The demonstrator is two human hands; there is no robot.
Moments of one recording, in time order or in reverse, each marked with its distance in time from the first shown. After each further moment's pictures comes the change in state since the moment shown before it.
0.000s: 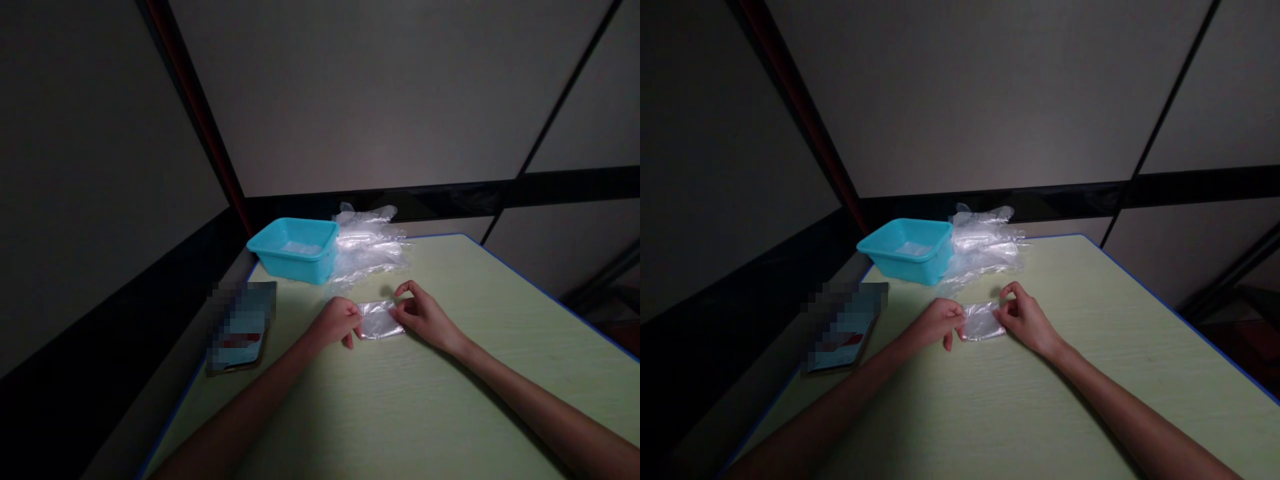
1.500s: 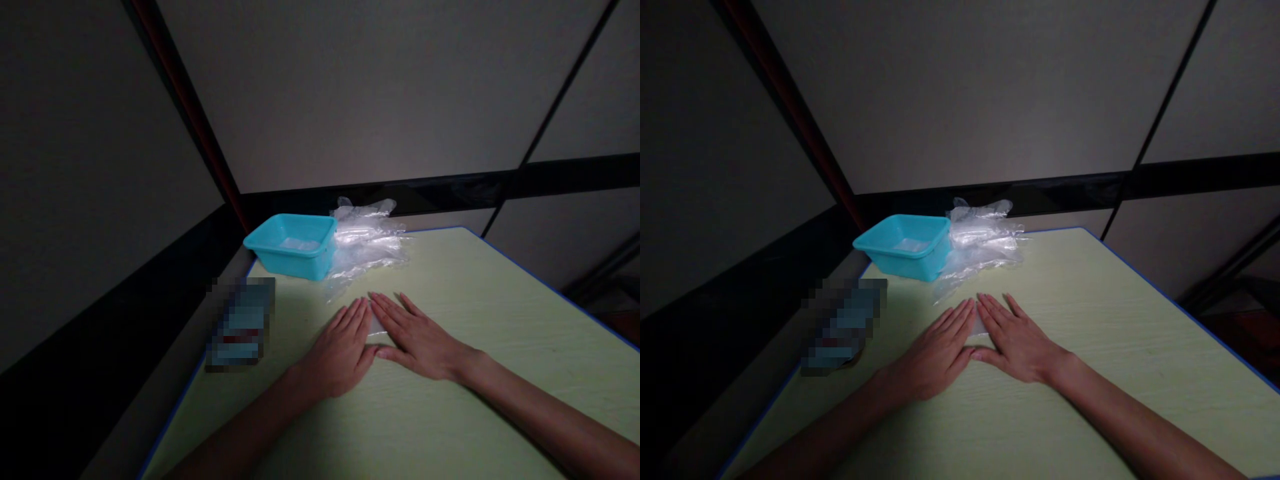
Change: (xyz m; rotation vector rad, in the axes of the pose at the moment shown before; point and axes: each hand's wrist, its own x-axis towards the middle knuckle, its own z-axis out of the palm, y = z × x) left_hand -0.042 -0.014 0.020 1.075 0.076 0.559; right_hand -0.024 0.001 0.010 -1.075 -0.240 -0.518
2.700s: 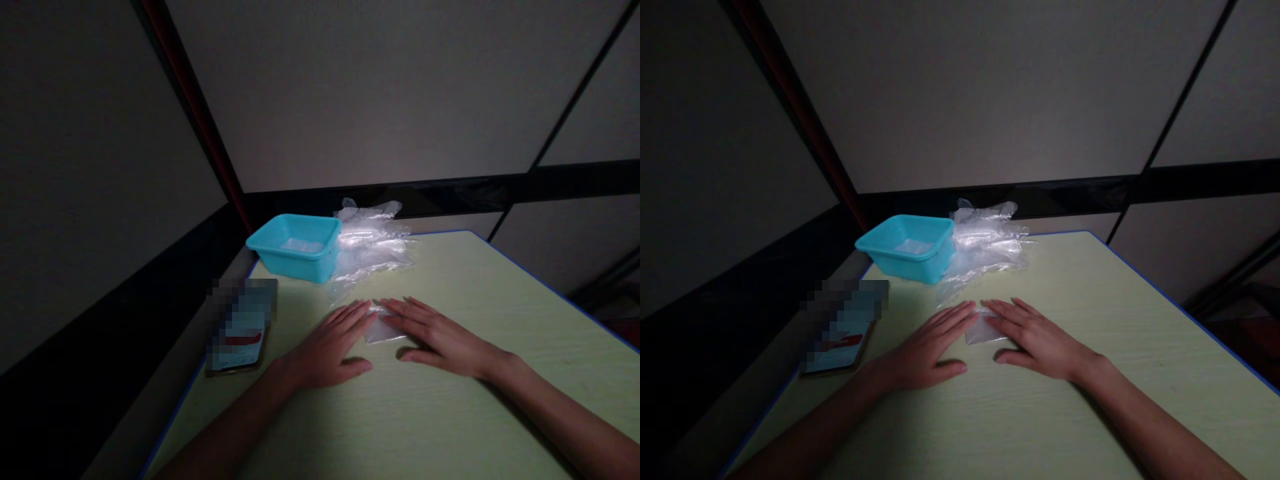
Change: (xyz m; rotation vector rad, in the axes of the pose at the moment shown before) left_hand -0.005 -0.029 -0.014 -0.270 -0.024 0.120; right_hand -0.006 0.026 -0.022 0.102 -0.095 -0.130
